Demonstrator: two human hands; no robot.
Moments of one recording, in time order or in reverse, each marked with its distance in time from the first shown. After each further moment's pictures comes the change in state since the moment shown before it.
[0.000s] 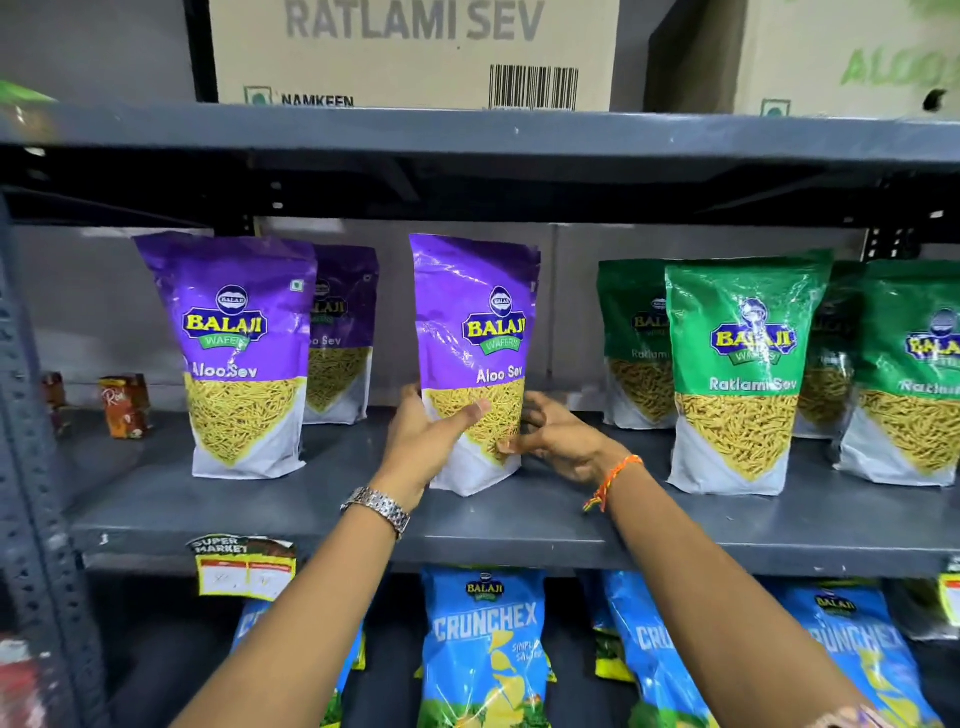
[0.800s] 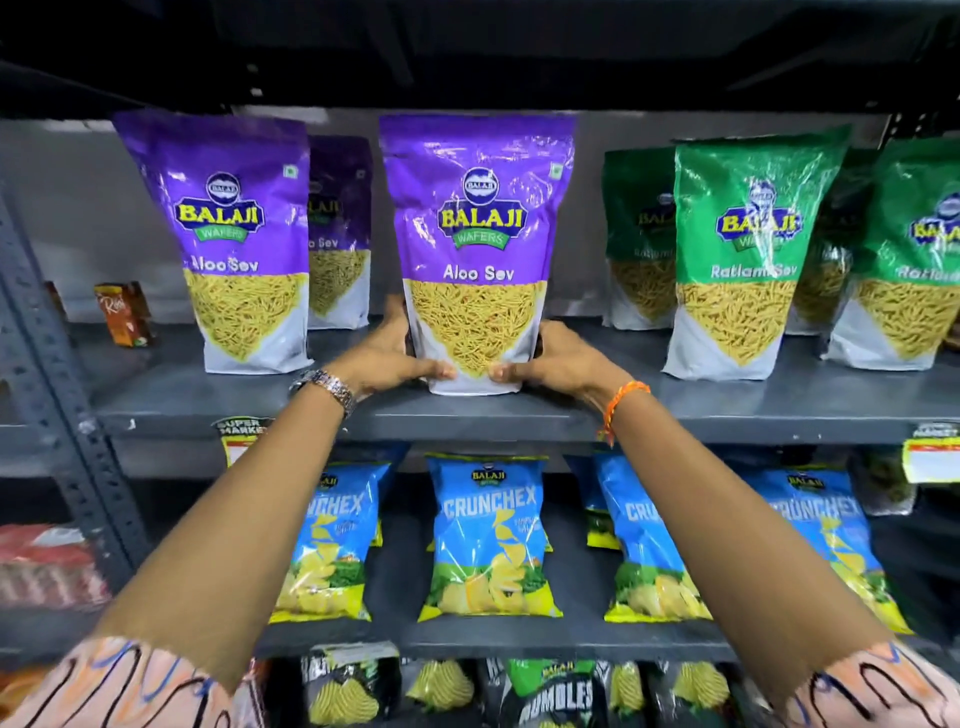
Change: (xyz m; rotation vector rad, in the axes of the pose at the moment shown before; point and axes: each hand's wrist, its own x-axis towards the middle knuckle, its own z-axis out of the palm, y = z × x) left_hand 0.010 -0.029 -0.063 0.528 -0.391 0.022; right_hand -0.050 0.018 0.022 -0.545 0.057 -0.166
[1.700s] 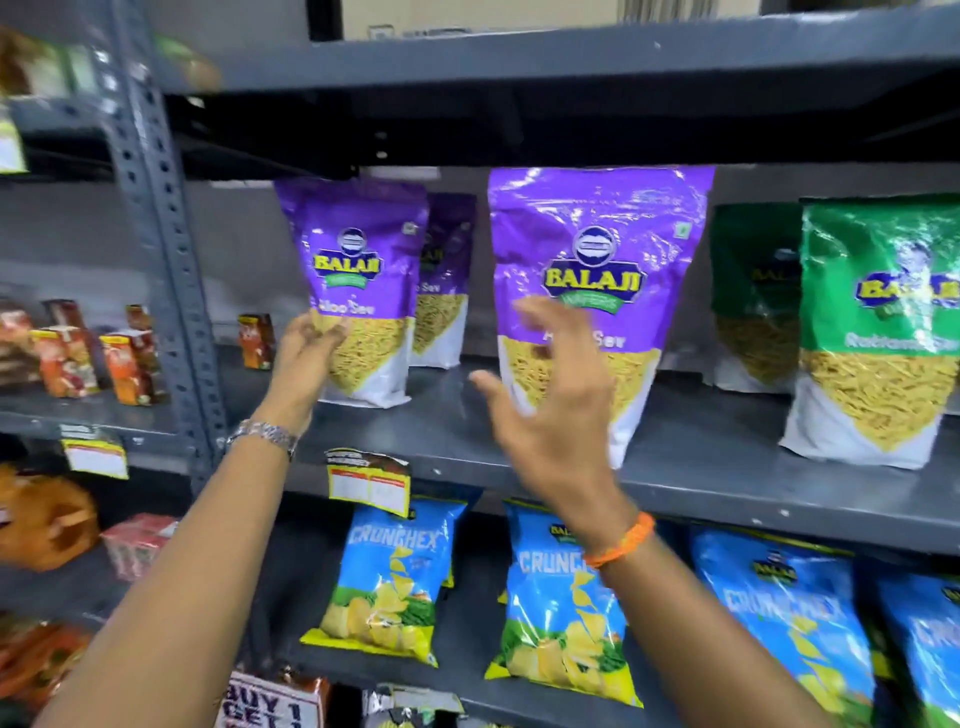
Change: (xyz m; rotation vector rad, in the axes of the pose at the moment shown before) left_hand -0.063 -0.040 -0.129 -0.444 0.778 -0.010; right_hand -0.048 -0.112 0.098 -0.022 0.711 -0.769
